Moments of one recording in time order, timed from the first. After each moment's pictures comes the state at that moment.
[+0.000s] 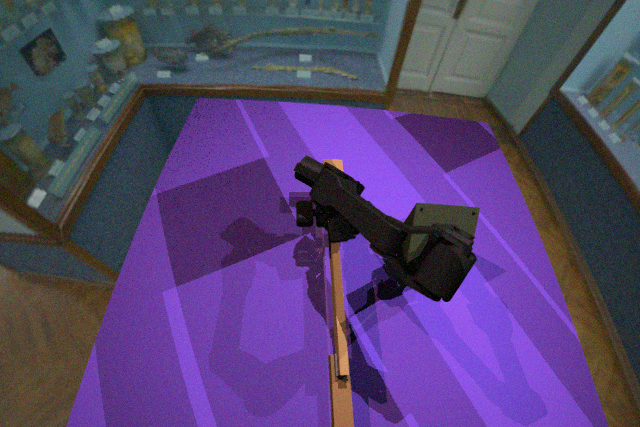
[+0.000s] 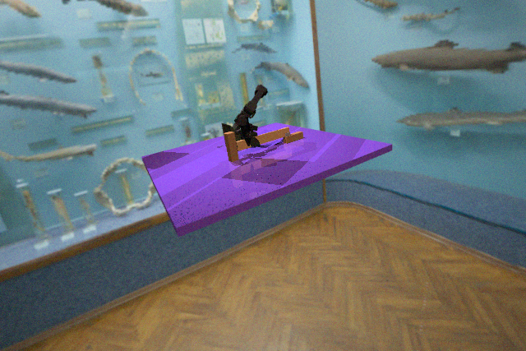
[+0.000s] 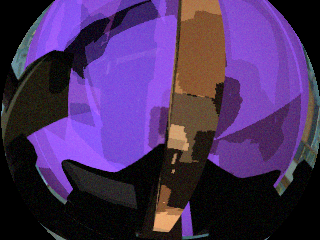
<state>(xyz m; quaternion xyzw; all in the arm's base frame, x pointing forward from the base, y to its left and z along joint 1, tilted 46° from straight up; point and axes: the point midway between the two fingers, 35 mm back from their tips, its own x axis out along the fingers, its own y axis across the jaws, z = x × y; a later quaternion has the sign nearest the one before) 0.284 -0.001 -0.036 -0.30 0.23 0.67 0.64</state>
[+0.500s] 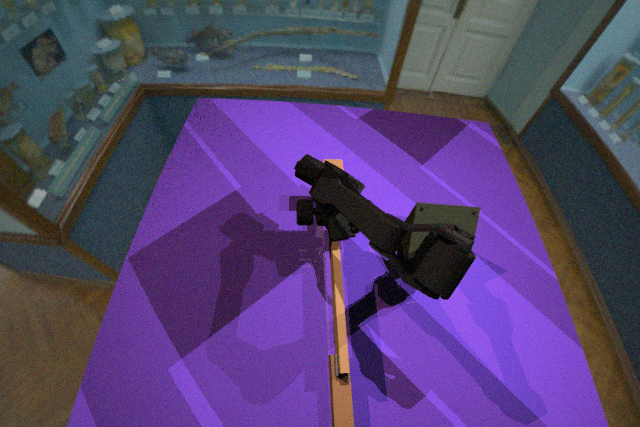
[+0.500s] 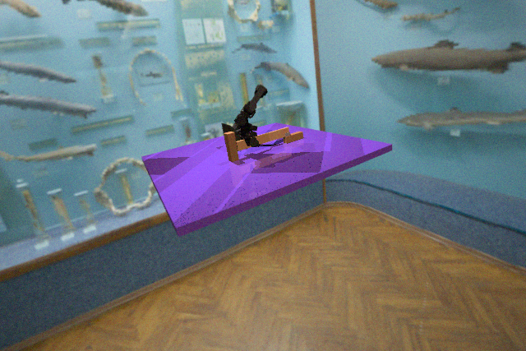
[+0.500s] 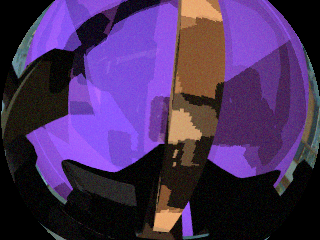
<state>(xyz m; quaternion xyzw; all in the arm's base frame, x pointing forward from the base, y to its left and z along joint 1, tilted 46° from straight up) 0.284 -0.004 -0.038 -0.30 0.23 0.67 0.64</state>
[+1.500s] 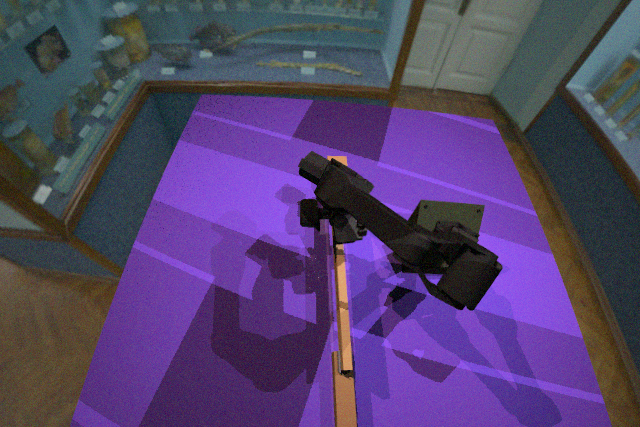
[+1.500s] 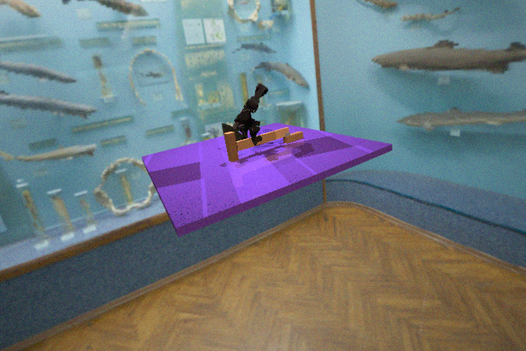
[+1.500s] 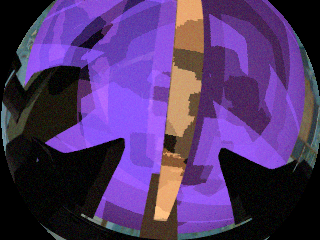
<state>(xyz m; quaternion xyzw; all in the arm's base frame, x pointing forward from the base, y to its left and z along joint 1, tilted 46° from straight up) 0.281 -0.004 -0.001 -0.30 0.23 0.67 0.64</state>
